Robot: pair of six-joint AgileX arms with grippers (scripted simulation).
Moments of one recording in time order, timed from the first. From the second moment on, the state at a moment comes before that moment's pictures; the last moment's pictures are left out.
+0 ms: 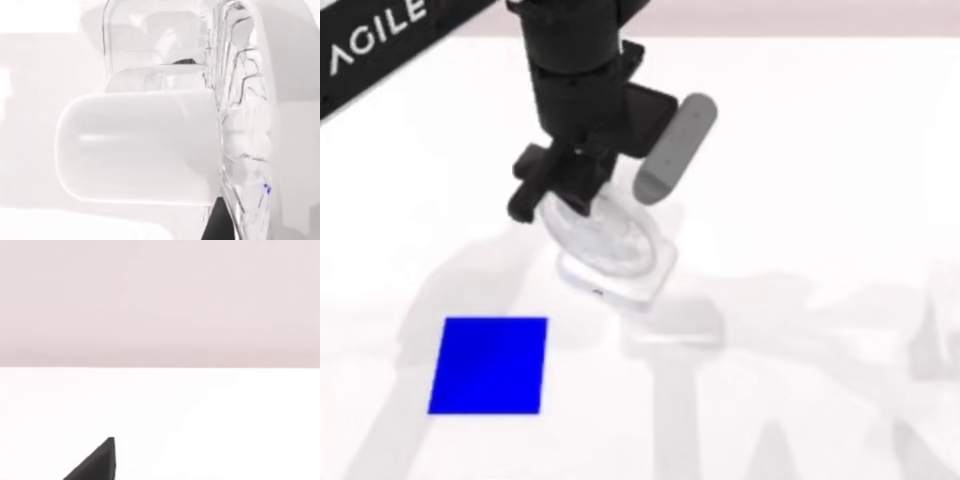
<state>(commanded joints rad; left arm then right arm) -0.63 2.04 2.02 -1.51 0.00 1.42 0.00 0.00 0.00 0.00 0.00 0.00</state>
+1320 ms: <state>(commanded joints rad) -0.45 1.56 1.39 -1.39 0.00 1.13 0.00 0.00 0.00 0.00 0.00 0.00</state>
